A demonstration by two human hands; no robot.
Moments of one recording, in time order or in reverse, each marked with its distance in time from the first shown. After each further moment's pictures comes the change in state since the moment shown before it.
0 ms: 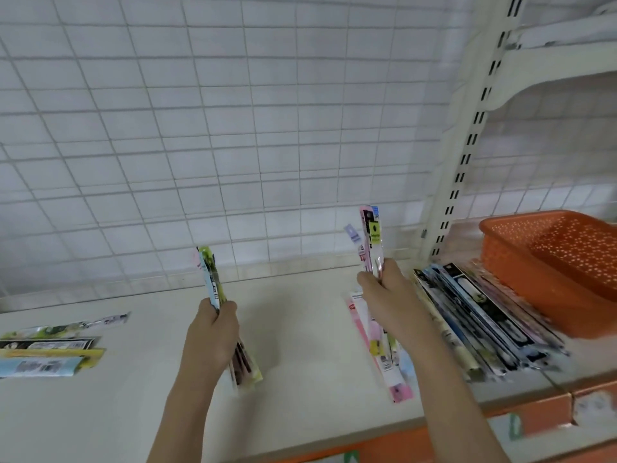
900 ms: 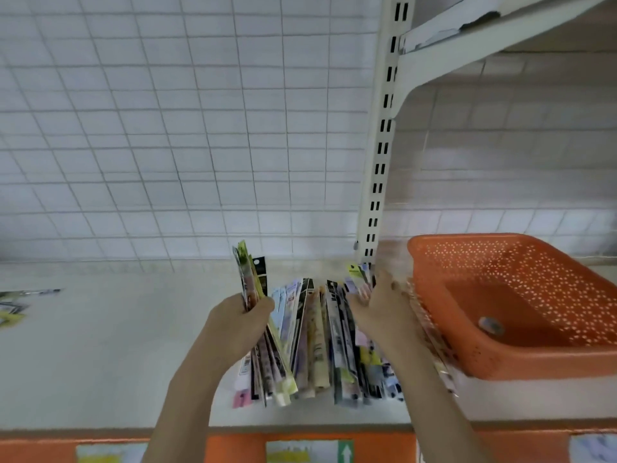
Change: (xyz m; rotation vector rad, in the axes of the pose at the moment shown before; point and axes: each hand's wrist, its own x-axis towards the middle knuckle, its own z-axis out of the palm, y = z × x) left_hand -0.101 0.085 0.177 0.182 -0.082 0.066; right_hand 0.072 0.121 -0.144 -0.424 -0.064 -0.090
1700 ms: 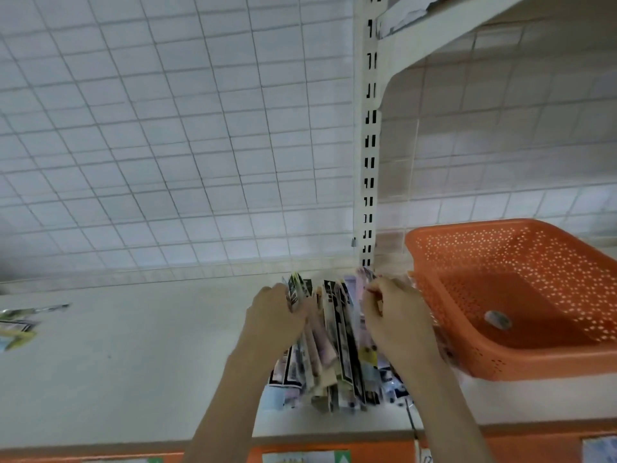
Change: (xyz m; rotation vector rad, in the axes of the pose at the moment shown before) left_hand 0.036 0.015 0.054 0.452 0.056 0.175; right_hand -0.007 0.017 -0.016 -0.050 0.216 -0.273
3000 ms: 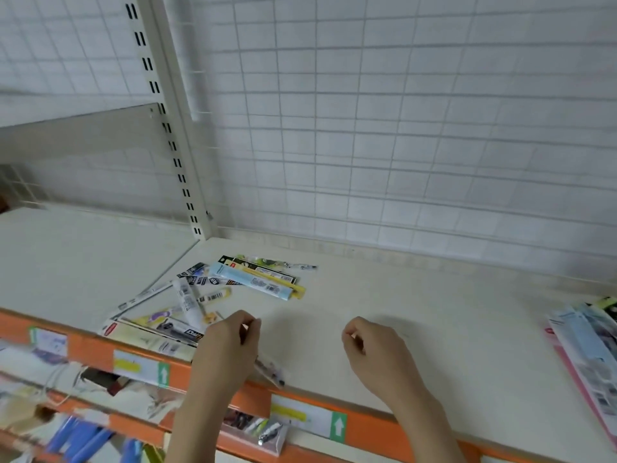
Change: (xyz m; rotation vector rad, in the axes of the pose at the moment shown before) left_hand -0.053 -0.445 -0.231 -0.067 0.337 -0.196; right_hand -0.083 -0.373 0.257 0.079 -0.504 -0.149
